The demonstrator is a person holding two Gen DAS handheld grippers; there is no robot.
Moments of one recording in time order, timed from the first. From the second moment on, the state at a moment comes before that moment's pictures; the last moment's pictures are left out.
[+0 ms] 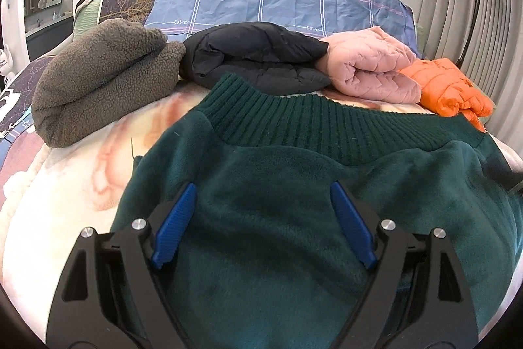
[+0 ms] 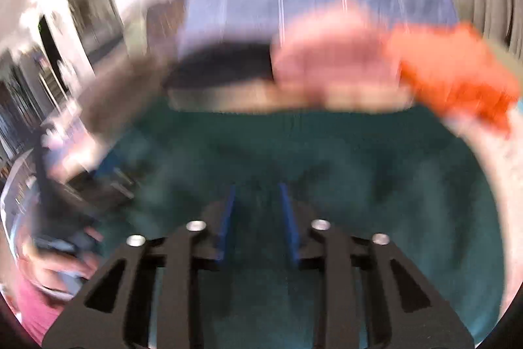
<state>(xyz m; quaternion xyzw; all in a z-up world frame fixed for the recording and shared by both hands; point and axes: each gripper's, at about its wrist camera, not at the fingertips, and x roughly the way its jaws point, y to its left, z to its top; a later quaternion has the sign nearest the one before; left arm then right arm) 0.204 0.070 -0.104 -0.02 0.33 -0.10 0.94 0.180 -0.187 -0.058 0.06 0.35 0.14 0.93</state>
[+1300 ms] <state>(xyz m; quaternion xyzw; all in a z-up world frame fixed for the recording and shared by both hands) 0.183 0.104 -0.090 -0.06 0.31 -0.10 0.94 0.127 -0.169 -0.074 0.01 0.39 0.14 0.91</state>
